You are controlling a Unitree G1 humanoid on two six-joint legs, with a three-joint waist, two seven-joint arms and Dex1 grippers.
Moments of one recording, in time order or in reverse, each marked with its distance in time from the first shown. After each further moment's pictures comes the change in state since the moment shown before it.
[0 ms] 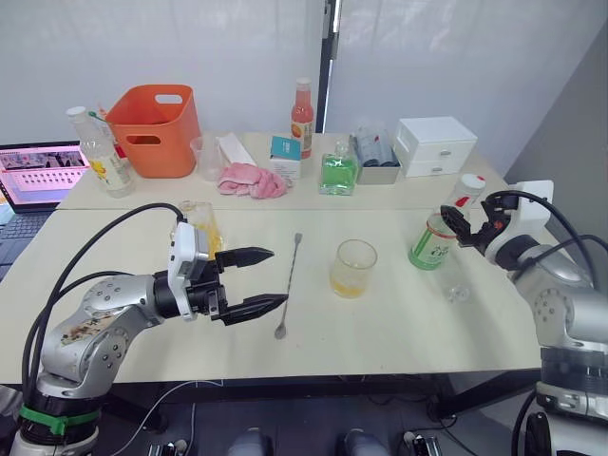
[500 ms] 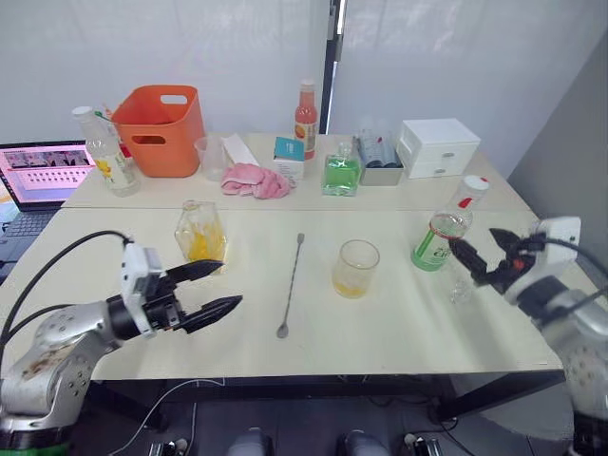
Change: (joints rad) left arm 0.153 0.024 0.156 0.054 0.017 -0.051 -0.008; right arm 0.313 -0.017 -0.122 -0.371 0.147 0.070 0.007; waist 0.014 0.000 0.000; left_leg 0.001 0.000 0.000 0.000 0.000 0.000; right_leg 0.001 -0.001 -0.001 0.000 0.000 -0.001
